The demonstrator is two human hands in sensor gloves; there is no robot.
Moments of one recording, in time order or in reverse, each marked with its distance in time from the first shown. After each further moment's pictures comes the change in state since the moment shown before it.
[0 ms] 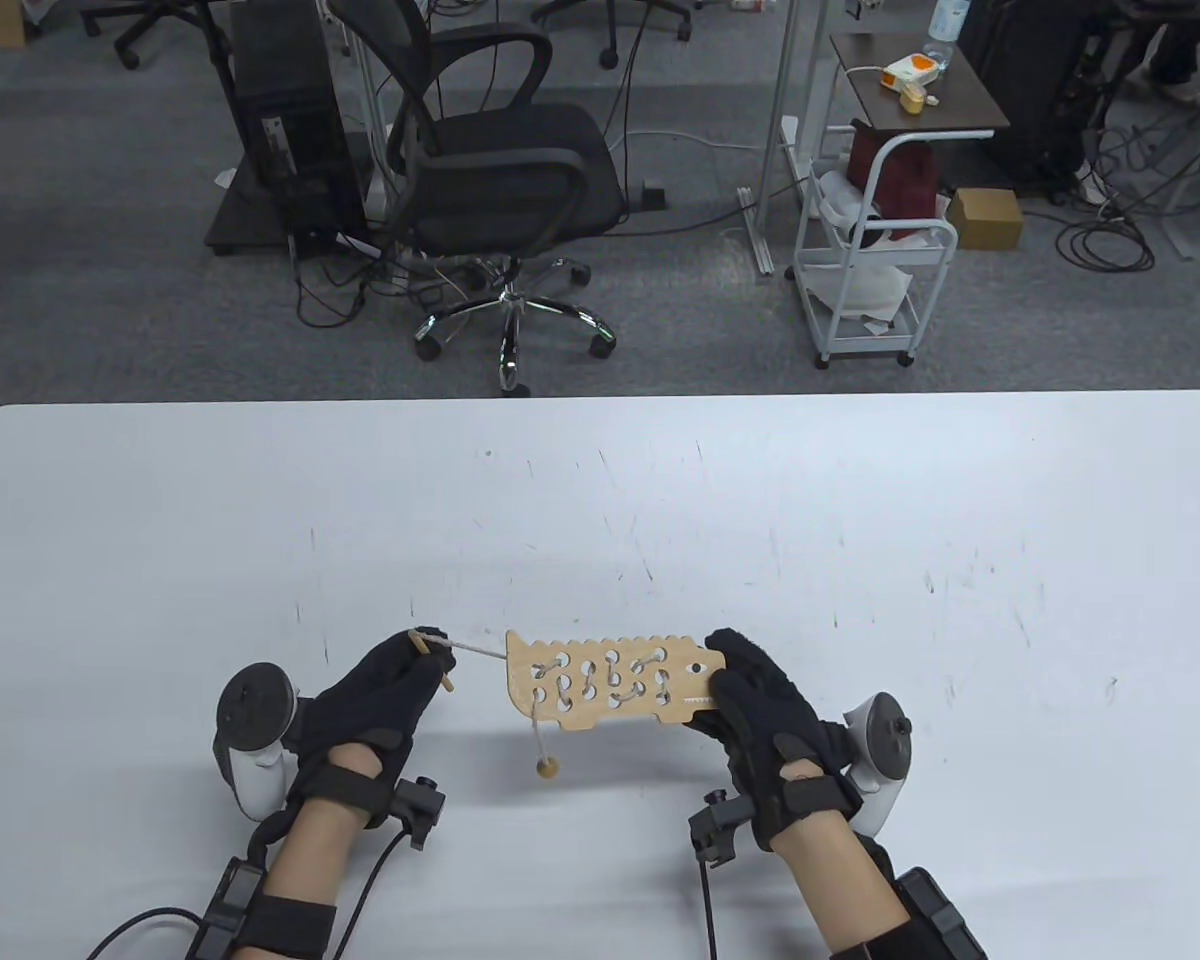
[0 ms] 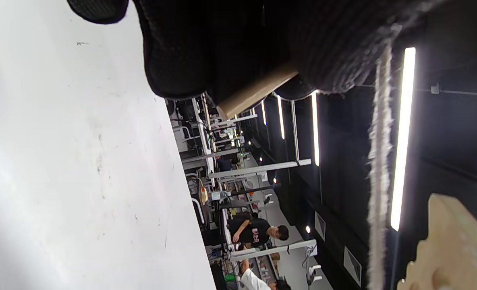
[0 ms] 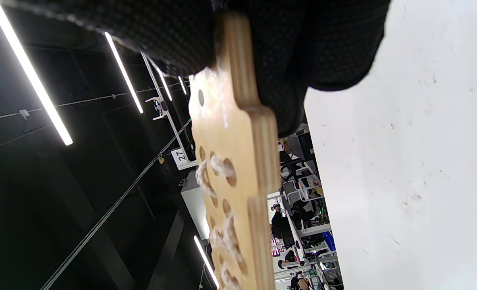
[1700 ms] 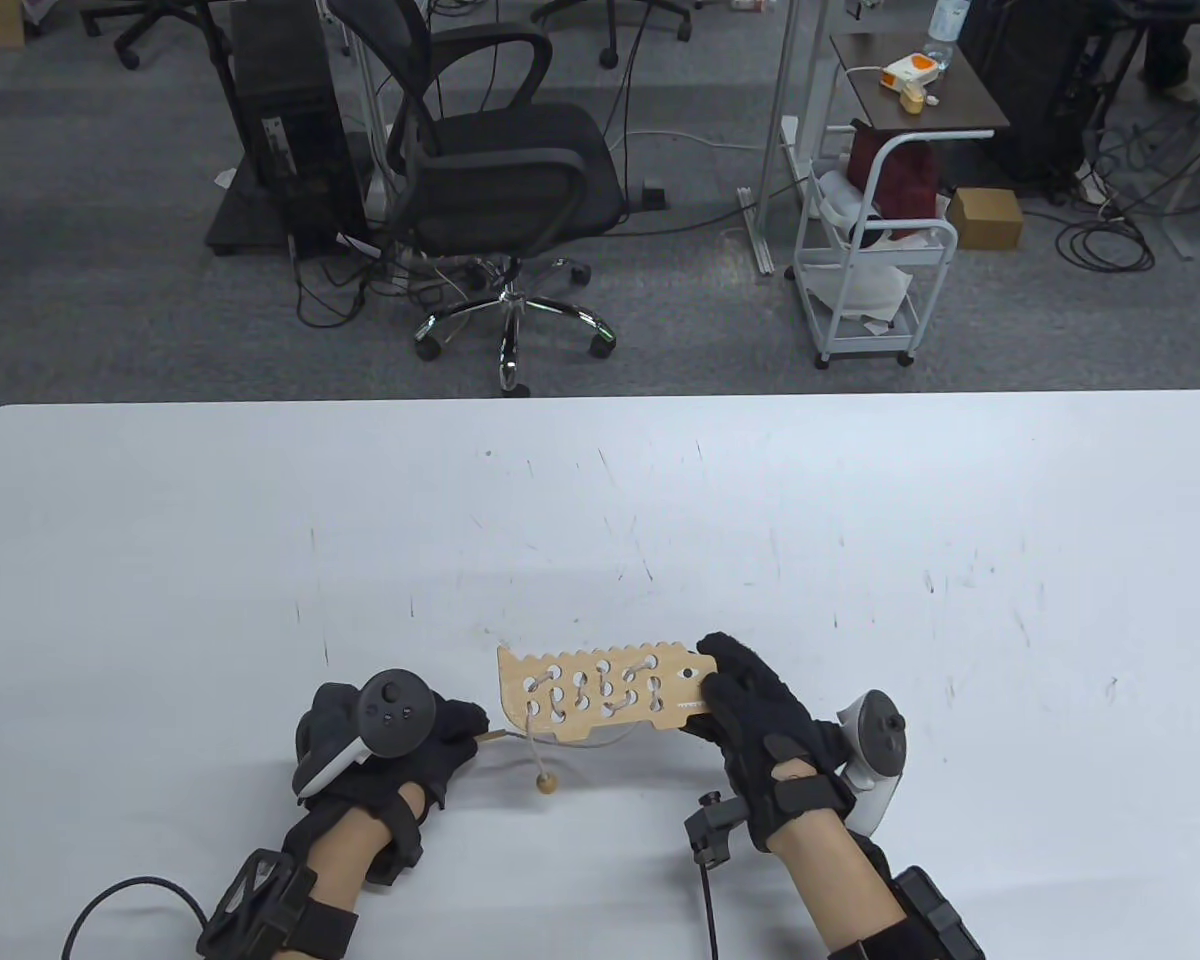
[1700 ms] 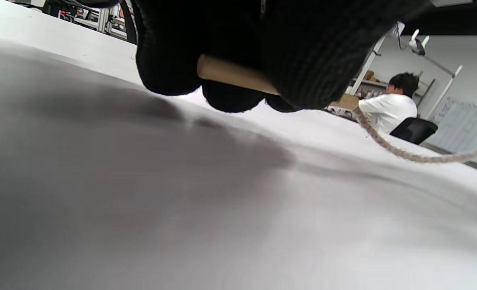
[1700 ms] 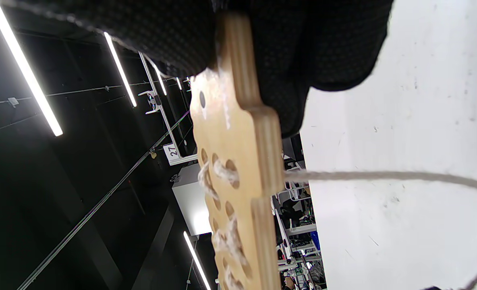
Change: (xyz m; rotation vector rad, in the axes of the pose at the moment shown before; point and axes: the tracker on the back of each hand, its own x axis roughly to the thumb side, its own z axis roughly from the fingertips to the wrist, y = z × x) left_hand -0.002 -0.052 -0.004 -0.303 -0.039 -1.067; right_hand -0.004 0.001 -0.002 0.012 0.014 0.047
